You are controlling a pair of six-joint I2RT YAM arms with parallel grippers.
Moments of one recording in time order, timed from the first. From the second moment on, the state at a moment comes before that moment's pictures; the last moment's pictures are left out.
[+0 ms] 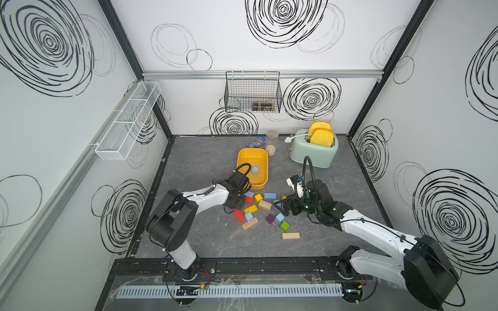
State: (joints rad) left arm -0.54 1.67 0.91 -0.53 -0.10 -0.31; right arm 0.63 1.12 0.54 -0.05 -0.37 0.36
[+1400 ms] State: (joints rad) left arm -0.46 1.52 1.01 -0.61 -0.12 -0.28; right arm 0.61 1.07 0.62 -0.08 -0.35 0.36
